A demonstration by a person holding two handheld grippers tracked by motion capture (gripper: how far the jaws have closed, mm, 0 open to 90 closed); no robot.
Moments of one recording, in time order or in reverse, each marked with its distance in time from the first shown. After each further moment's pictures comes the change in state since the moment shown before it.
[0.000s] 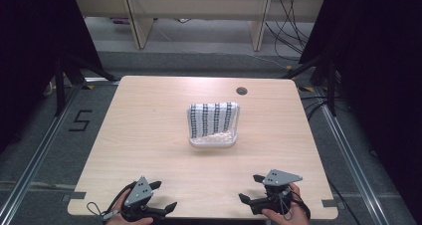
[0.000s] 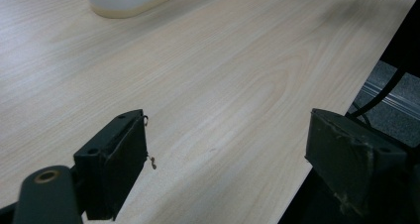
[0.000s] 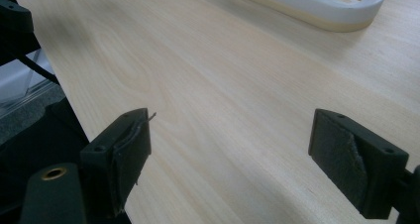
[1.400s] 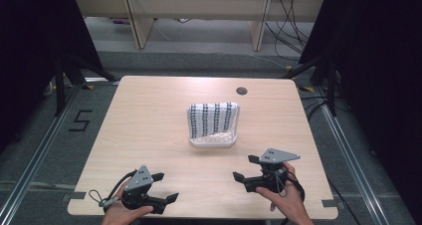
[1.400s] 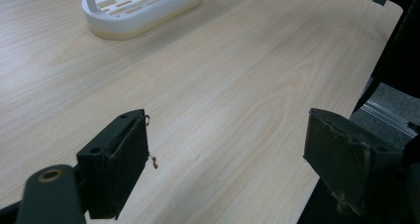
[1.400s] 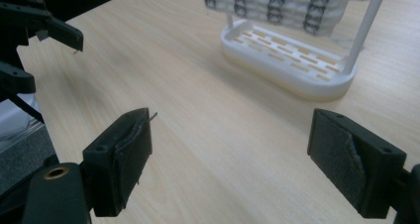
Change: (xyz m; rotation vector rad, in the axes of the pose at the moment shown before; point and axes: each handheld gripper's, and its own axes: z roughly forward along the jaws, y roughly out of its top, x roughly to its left) left arm 0.013 0.022 0.002 -0.008 -0.062 -0.022; right arm -0.010 0.051 0.007 -0.080 0.011 0.046
